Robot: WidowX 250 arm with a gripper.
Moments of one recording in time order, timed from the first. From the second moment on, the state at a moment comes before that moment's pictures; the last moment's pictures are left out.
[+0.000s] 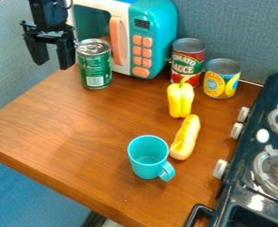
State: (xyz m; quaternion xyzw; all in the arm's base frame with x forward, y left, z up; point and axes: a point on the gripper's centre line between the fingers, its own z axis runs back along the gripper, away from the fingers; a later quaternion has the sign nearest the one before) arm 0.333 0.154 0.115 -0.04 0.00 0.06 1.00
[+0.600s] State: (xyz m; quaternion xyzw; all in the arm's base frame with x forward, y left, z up) arm 0.352 0.152 0.106 -0.03 -0.03 0.05 1.00
